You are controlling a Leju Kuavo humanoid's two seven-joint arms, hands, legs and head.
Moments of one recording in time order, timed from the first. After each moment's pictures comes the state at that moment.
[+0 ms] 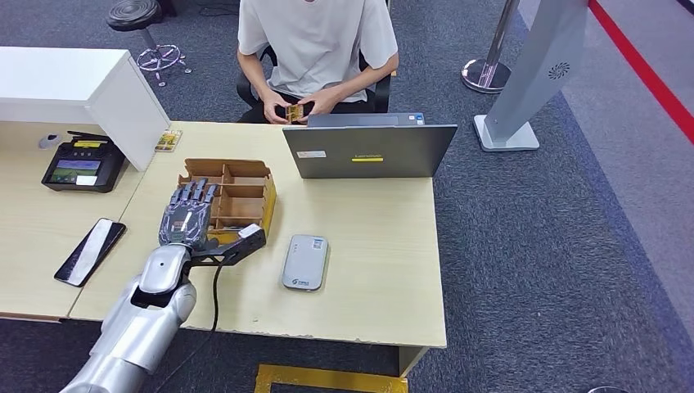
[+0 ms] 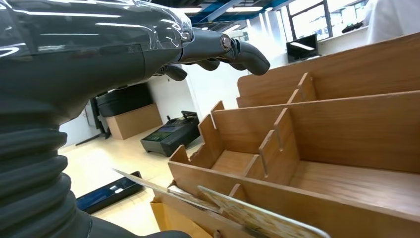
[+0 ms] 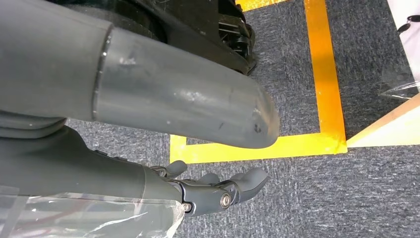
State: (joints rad) left arm -0.36 0.15 -0.19 -1.10 -1.42 0.05 0.28; right arm -0.09 0.15 -0.86 -0.23 0.64 0.05 -0.32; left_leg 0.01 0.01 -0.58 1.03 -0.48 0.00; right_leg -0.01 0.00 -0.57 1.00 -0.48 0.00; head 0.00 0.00
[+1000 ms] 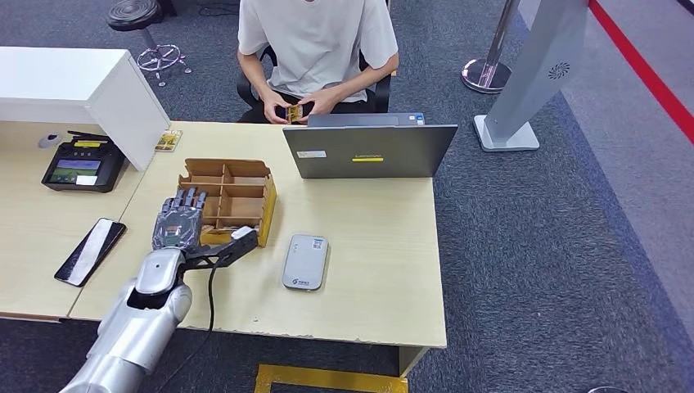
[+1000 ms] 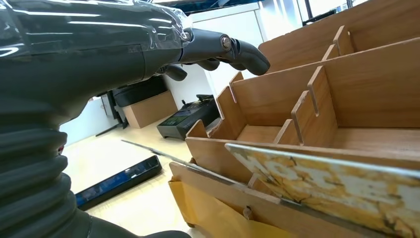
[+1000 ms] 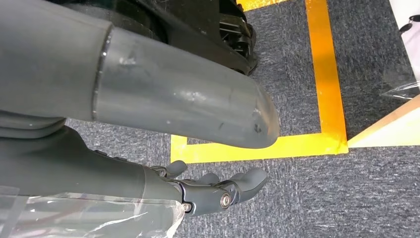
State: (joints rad) left arm -0.36 0.15 -0.15 -1.05 -1.44 0.02 0.30; right arm -0.09 0.15 -0.87 -0.23 0.66 0.05 -0.32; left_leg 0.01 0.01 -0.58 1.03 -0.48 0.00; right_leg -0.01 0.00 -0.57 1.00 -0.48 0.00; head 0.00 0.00
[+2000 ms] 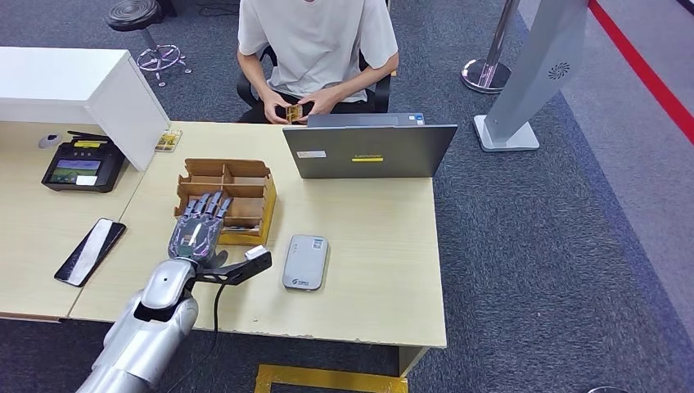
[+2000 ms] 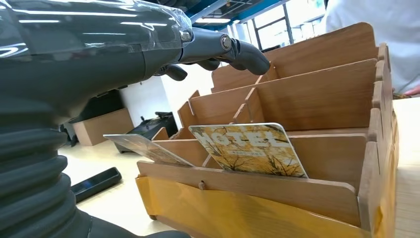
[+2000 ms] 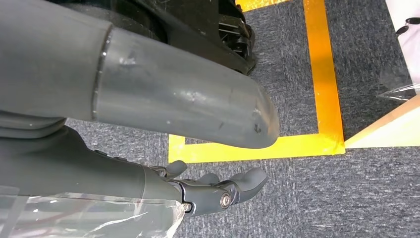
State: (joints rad) left arm -0.31 0.14 -0.17 -1.07 -1.46 0.14 0.12; right arm -0.09 0.15 -0.88 -0.23 0.67 0.05 -0.34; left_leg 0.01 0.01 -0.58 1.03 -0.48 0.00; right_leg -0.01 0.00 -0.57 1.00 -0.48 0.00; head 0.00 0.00
